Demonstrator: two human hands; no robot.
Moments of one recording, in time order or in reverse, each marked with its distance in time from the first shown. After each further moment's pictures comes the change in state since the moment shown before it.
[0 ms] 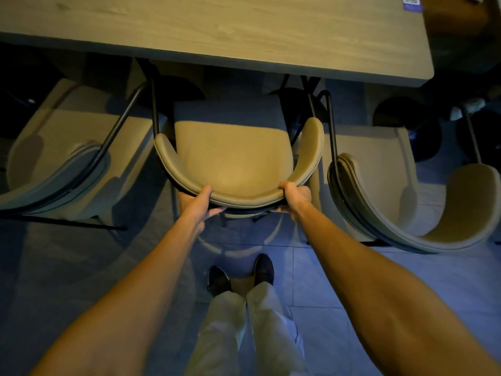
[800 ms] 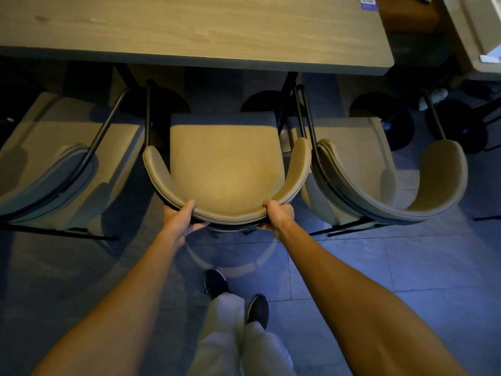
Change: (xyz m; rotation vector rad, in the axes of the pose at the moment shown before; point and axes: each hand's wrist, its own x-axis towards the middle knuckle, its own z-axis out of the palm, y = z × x) left_hand -0.024 -0.021 -0.053 0.118 -0.063 -0.048; right_hand -0.038 0.080 -0.007 0.085 0.035 0.042
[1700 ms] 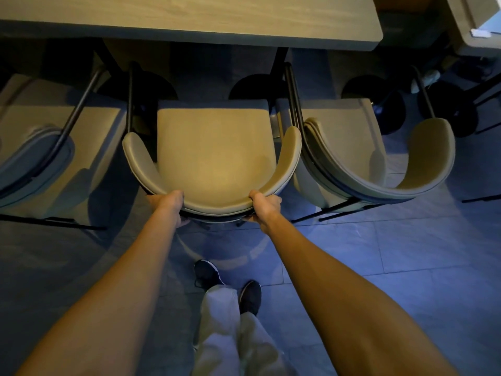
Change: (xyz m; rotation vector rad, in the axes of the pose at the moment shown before) left_hand -0.035 -0.002 0.035 0.183 0.289 -0.151; right_hand -0.023 0.020 -0.014 0.031 -0.004 0.028
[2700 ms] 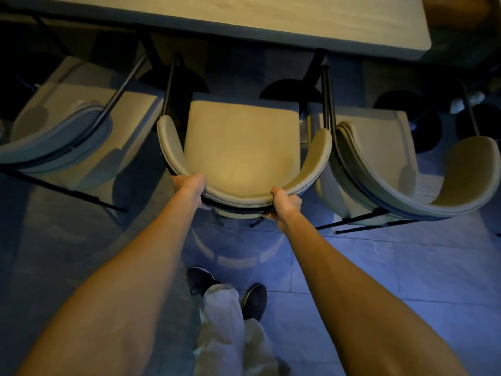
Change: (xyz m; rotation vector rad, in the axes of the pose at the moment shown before) left_hand -0.007 0.006 -0.006 0.010 -0.026 0.018; right_hand 0.000 0.008 0.008 0.009 0.015 -0.021
